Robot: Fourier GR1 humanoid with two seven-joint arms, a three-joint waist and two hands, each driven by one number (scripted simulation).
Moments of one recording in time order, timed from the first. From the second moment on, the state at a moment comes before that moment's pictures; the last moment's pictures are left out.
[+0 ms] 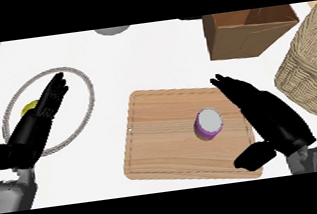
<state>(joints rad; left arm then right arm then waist) -0.16 0.41 -0.16 -1.57 0.16 -0.01 -0.03 -0.22 -0.38 0.40 -1.88 0.57 0.30 0.53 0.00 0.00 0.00</state>
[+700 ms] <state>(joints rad) -0.18 0.33 -0.08 -1.57 0.08 -0.08 0.00 -0.19 -0.26 0.35 -1.86 0.66 0.35 0.41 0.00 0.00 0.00</state>
